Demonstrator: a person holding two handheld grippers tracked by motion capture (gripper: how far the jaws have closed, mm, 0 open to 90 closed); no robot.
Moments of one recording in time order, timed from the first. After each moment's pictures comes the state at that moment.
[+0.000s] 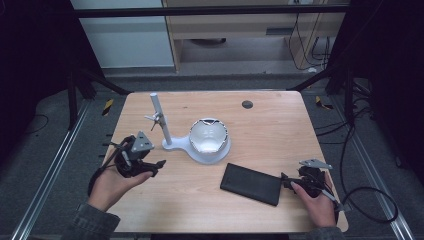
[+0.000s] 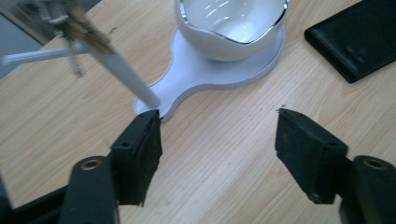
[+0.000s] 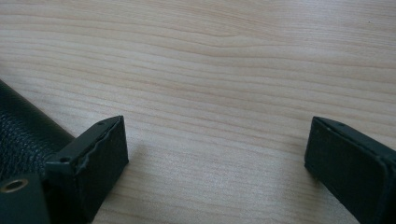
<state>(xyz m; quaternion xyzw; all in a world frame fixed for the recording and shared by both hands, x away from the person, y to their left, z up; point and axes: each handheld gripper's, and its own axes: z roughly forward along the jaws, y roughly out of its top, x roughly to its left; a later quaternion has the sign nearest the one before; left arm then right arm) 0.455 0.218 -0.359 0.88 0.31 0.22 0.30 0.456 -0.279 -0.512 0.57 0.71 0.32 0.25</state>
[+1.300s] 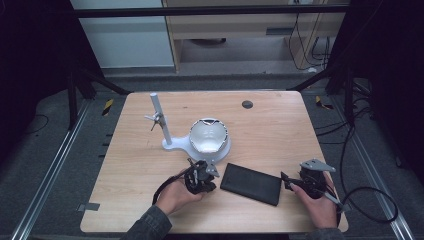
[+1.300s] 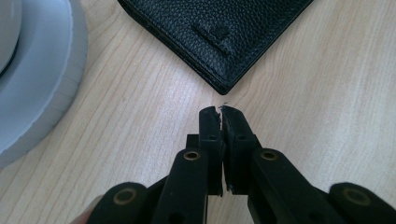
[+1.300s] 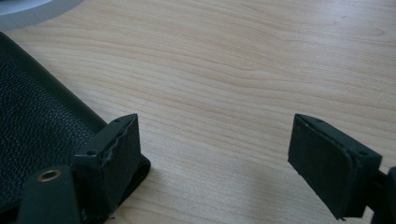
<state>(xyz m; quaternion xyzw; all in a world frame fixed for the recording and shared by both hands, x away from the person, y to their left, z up) 0.471 0.079 -0.464 0.96 0.17 0.05 0.23 0.443 -0.274 -0.493 0.53 0.73 0.36 0.26</state>
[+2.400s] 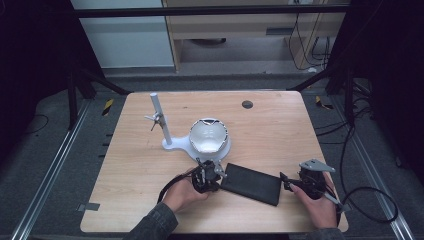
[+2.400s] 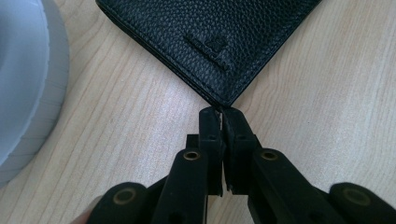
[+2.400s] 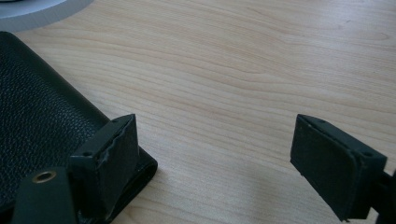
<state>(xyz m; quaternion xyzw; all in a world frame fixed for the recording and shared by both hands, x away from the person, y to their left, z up) 0.476 0.063 -0.472 0.96 0.16 0.05 0.22 0.441 -0.272 -0.492 0.52 0.73 0.36 0.26</state>
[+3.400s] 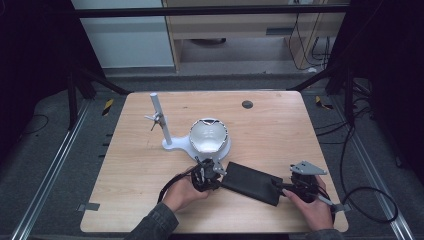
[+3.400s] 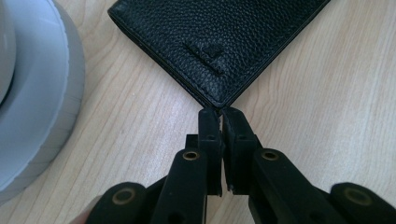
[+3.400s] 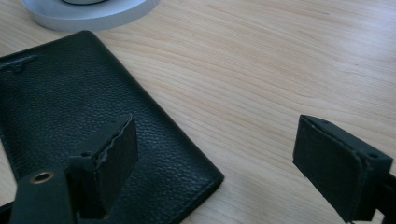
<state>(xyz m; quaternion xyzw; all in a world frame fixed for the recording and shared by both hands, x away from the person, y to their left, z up) 0.477 0.064 -0.466 0.95 0.16 0.06 0.25 0.432 -0.247 -0.484 0.46 0.76 0.39 0.25</state>
